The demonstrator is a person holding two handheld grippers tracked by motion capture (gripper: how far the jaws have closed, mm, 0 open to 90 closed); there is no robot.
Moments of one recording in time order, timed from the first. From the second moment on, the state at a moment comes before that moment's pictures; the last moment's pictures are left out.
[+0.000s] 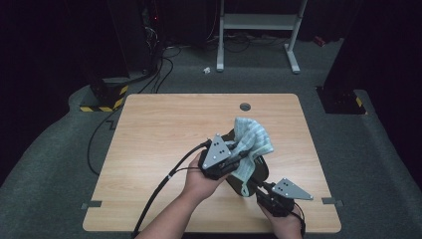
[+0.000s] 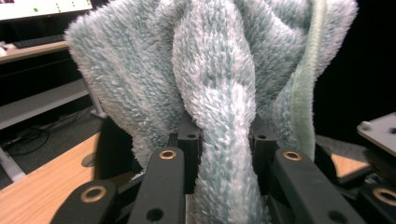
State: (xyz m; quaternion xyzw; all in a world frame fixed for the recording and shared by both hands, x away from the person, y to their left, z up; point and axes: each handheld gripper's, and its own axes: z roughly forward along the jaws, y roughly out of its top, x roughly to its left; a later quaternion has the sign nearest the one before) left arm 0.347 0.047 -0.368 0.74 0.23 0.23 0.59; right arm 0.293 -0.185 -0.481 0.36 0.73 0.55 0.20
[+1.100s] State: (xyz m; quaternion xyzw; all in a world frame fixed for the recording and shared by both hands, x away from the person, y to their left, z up) left arm 0.333 0.035 -0.386 0.76 0.22 0.21 0.58; right arm 0.293 -0.185 -0.479 0.35 0.73 0.54 0.20
